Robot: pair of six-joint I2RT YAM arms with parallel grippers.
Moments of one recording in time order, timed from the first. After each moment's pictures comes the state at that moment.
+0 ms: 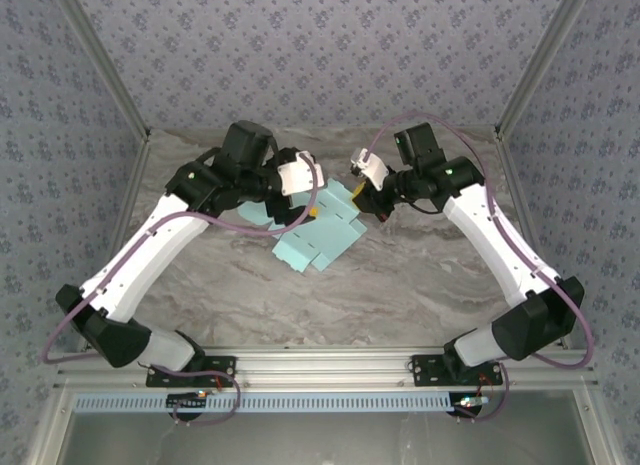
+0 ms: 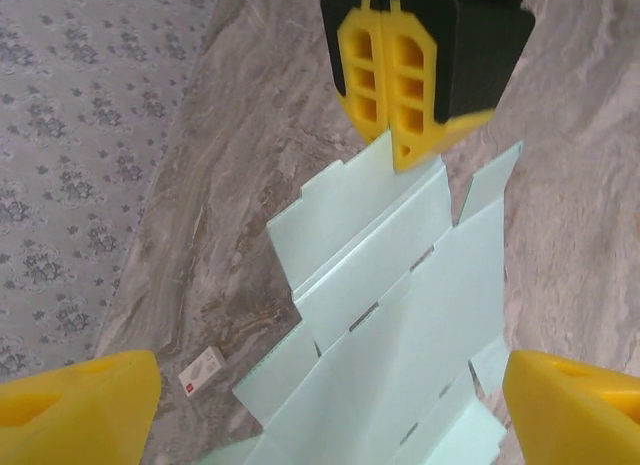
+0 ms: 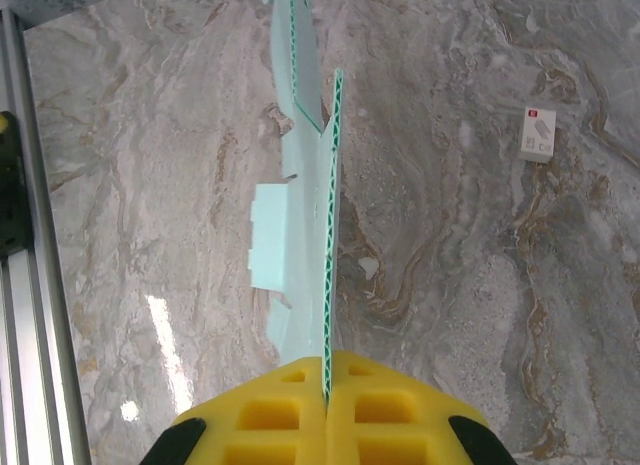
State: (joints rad) left arm -0.68 1.44 1.67 -0.93 0.28 0.76; right arm 0.44 1.44 1.51 -0.94 -0.57 -0.51
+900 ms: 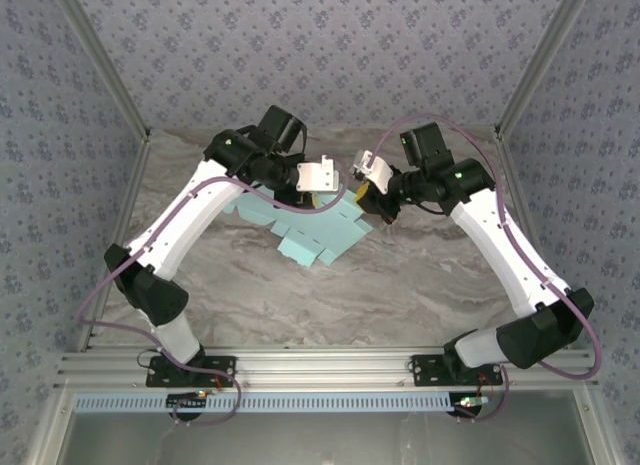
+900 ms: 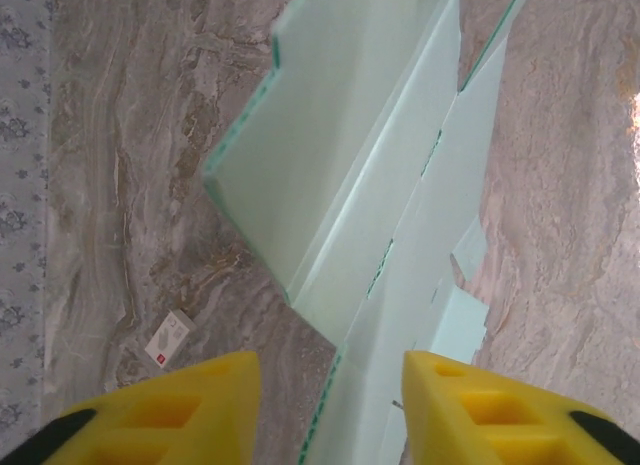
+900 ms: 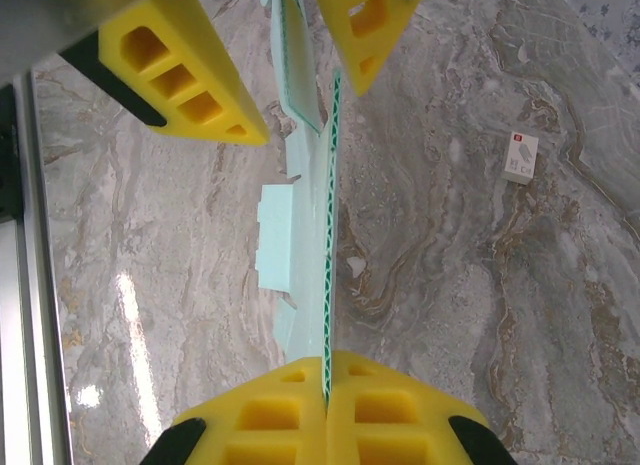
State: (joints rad) left arm -0.68 1.72 1.97 -1.24 0.23 0.94; right arm 0.45 1.40 1.53 -0.99 -0.54 -0.60
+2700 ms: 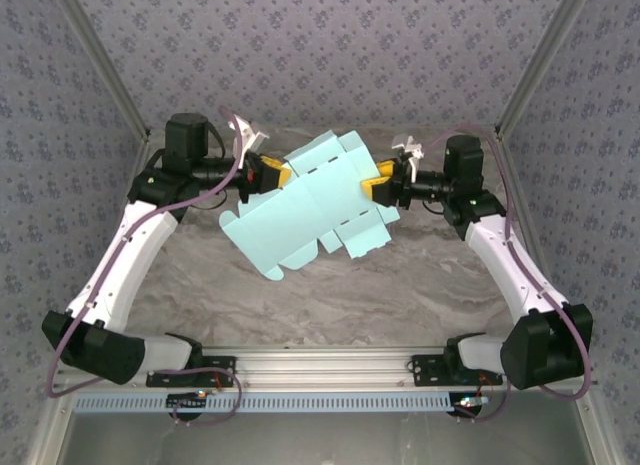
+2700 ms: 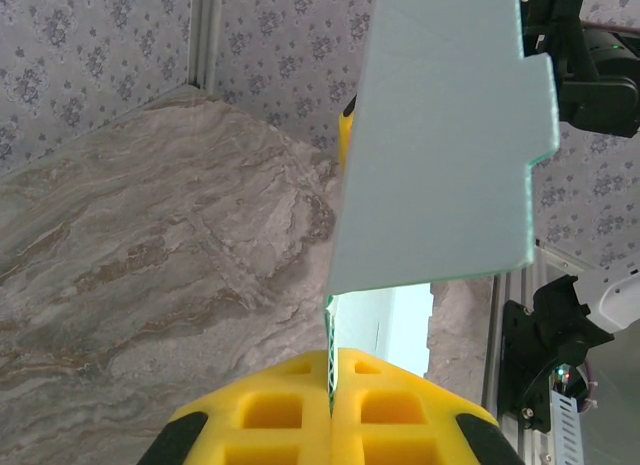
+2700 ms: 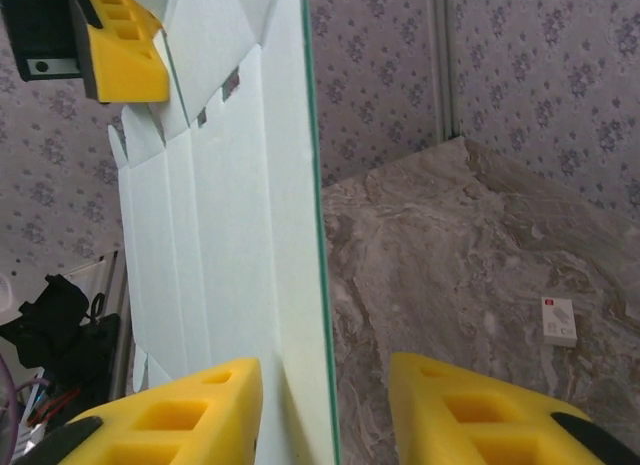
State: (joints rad) left arm -0.35 1.31 1.45 -0.63 0.89 0.09; right arm 0.19 1.27 1.08 -0.12 -1.07 -0.09
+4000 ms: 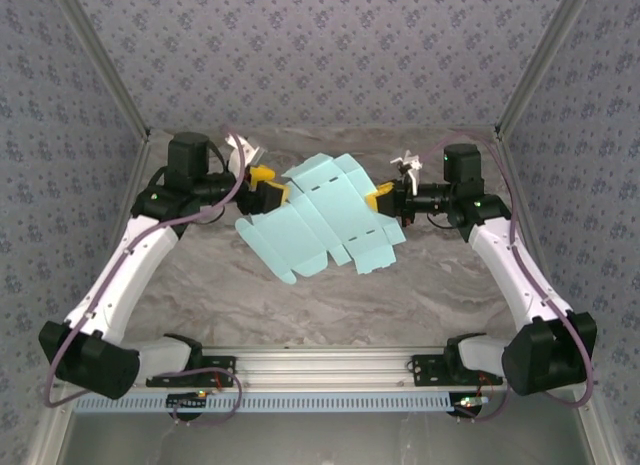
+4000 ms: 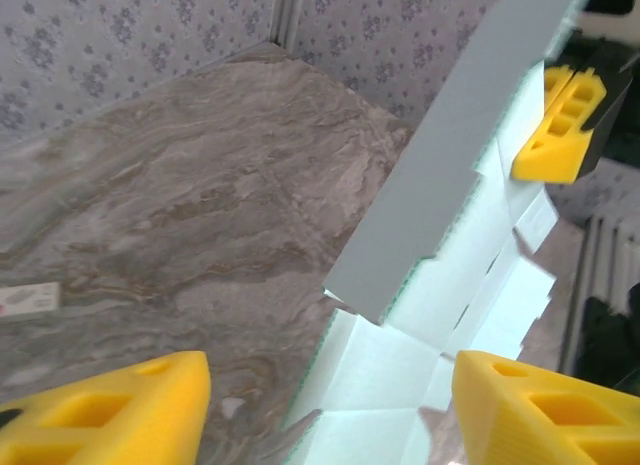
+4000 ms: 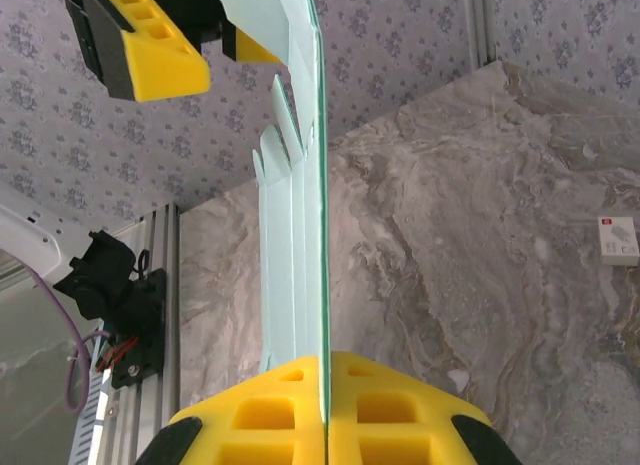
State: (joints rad) left arm -0.35 1.22 1.27 -0.56 0.70 0.10; right arm 0.20 1.24 1.10 -0.44 -1.08 -0.22
